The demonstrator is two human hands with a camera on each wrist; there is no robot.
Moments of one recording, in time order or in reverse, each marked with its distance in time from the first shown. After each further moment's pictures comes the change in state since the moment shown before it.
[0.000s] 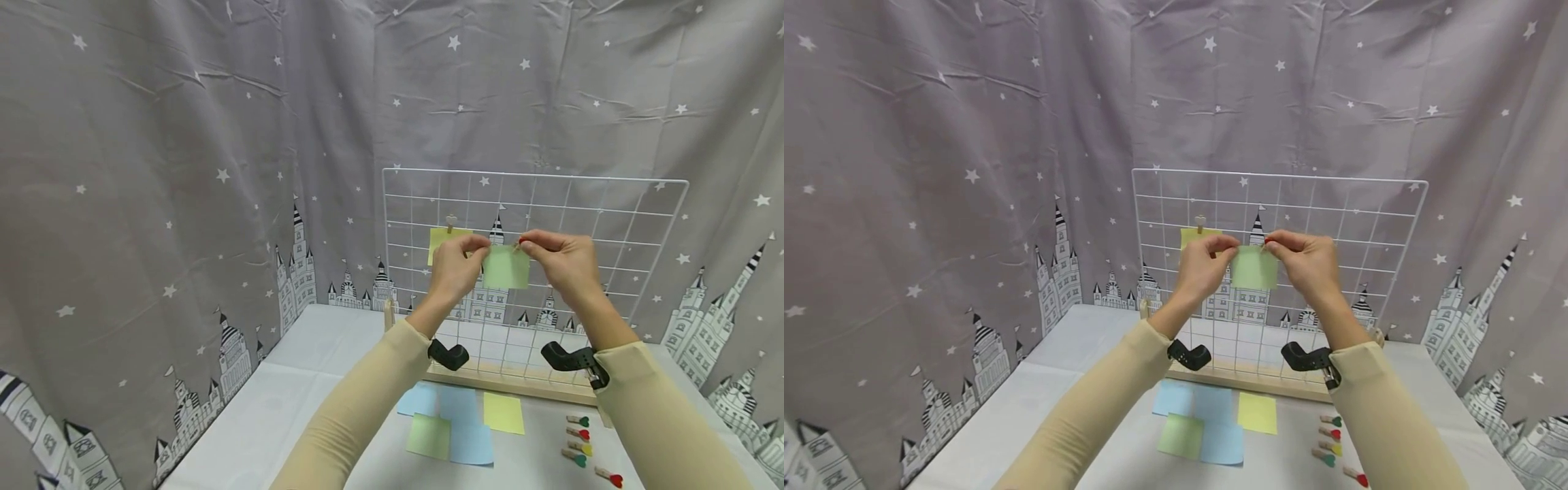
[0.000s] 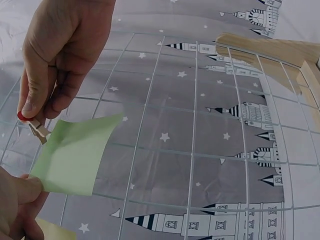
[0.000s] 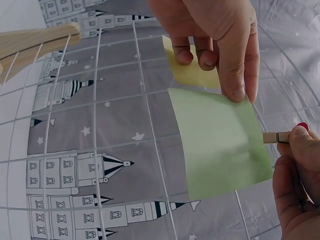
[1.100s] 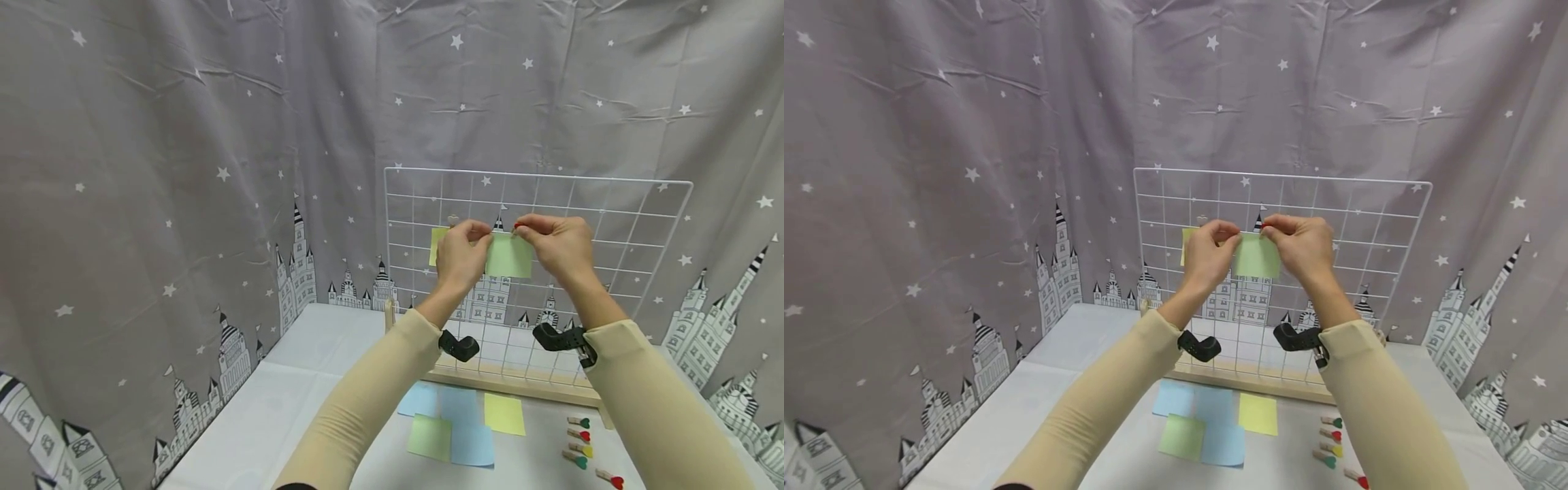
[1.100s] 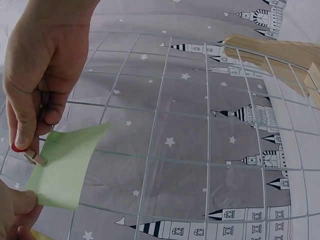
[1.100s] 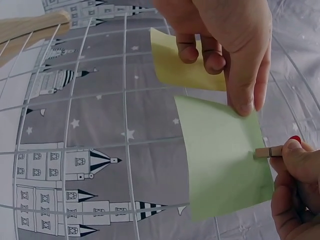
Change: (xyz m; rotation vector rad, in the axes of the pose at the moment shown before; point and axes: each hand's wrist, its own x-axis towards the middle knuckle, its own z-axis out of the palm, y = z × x) left_hand 0.014 0.012 0.008 0.056 0.104 -0.097; right_hand 0.024 -0.016 0.010 -0.157 0.073 -0.019
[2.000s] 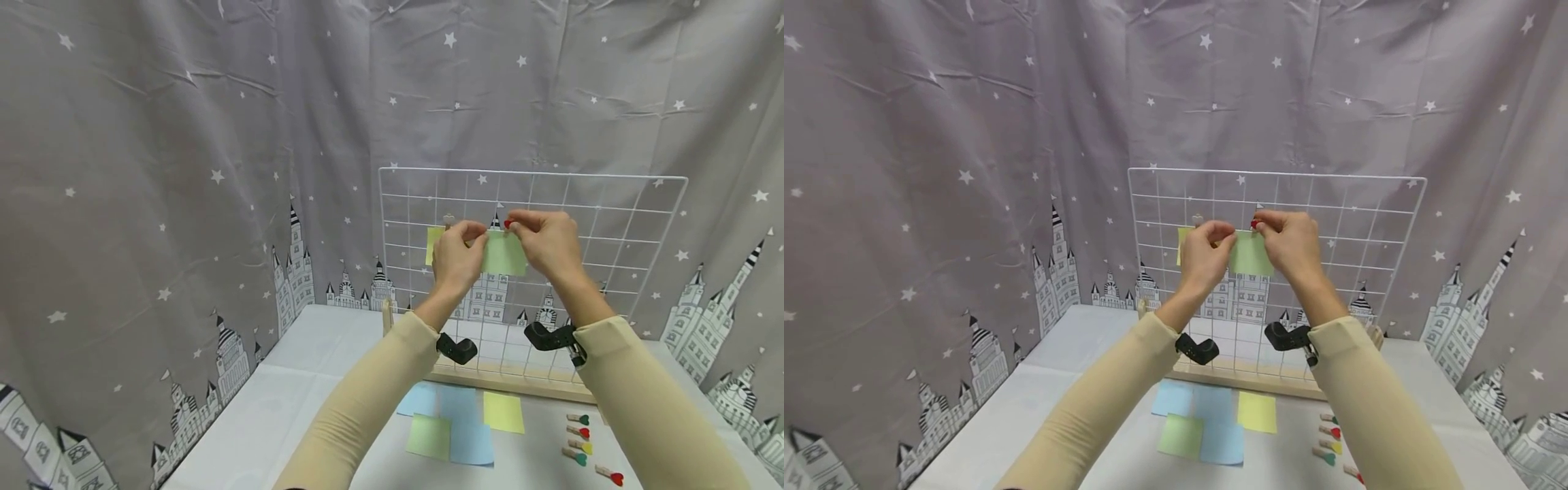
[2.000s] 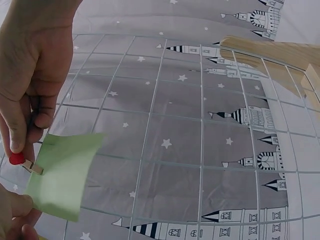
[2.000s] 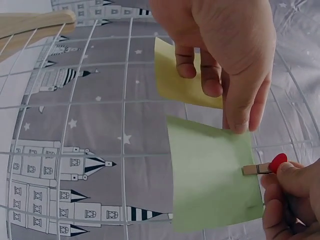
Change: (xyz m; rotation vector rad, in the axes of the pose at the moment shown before) left_hand -0.004 0.002 0.000 -0.012 0.008 0.008; right_hand -0.001 -0.016 0.003 -0.156 -0.041 0.004
